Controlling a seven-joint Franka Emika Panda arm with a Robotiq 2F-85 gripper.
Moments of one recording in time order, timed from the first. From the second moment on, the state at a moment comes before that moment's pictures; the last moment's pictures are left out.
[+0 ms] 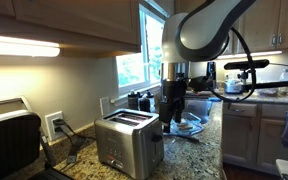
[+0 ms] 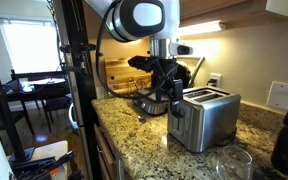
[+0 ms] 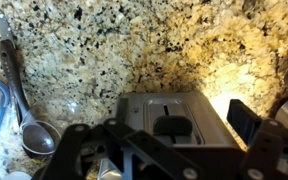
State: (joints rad) arm -0.03 -0.17 0.00 -2.47 0.02 2.39 0.02
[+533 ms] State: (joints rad) arm -0.03 -0.17 0.00 -2.47 0.02 2.39 0.01
